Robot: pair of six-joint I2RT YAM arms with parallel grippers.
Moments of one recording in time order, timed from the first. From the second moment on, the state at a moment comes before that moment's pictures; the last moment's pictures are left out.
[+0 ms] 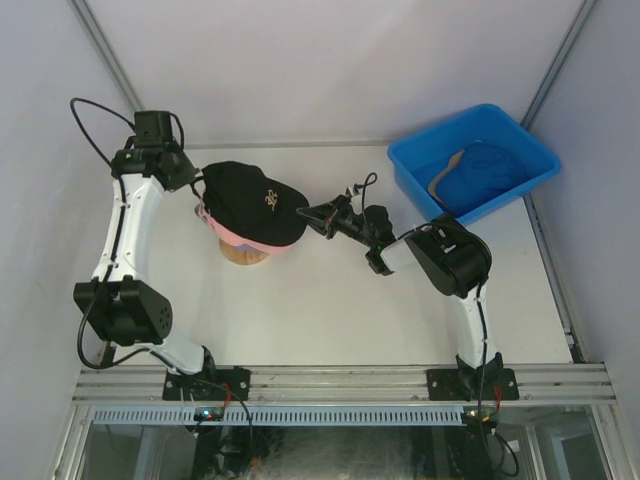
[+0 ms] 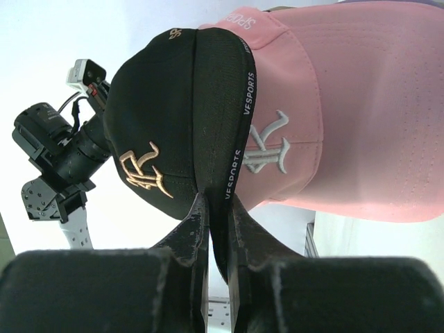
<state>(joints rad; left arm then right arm) 0.04 1.58 1.71 -0.91 -0.19 -0.49 0.58 2.13 1.00 1.22 -0.43 1.68</state>
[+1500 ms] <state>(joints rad) 0.05 1.57 1.52 -0.81 -0.20 -0.46 0.61 2.16 1.08 0.96 -0.49 1.61</state>
